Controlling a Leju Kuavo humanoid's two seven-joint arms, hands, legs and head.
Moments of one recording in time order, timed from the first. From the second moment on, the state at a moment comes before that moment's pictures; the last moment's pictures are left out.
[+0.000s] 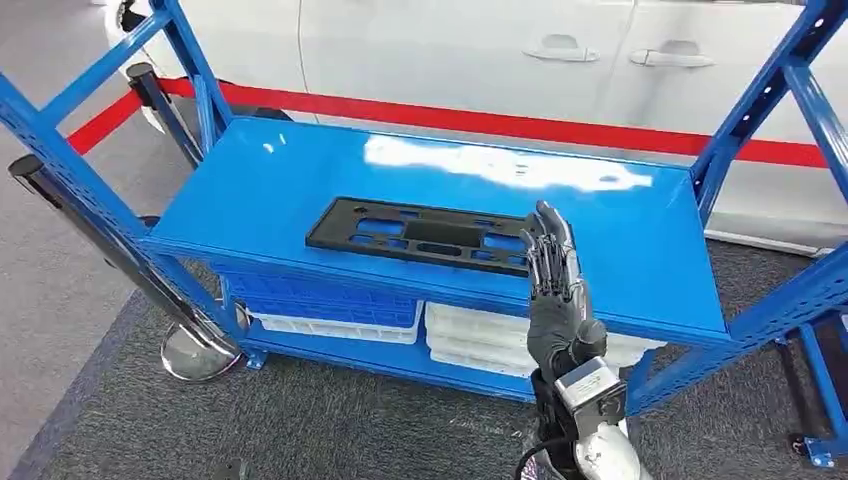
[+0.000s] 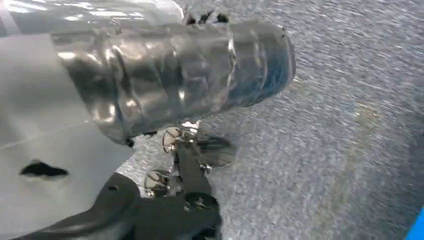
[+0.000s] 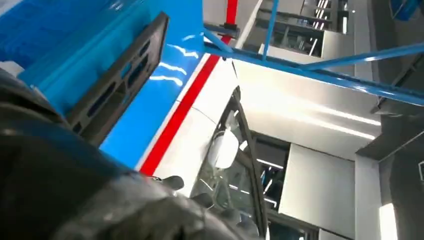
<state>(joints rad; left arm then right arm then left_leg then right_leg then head) -0.10 -0.01 -0.79 -0.23 1.07 0.41 -0.40 -0.19 -0.08 0.65 -1.74 -0.22 -0.43 -0.40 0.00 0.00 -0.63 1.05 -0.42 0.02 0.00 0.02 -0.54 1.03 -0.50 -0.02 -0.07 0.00</state>
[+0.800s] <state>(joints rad) -0.10 -0.02 -0.79 -0.23 1.06 0.42 -0.39 -0.18 -0.09 0.65 -1.74 -0.22 -0.43 -0.39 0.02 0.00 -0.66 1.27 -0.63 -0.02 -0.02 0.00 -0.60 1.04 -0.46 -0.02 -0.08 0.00</state>
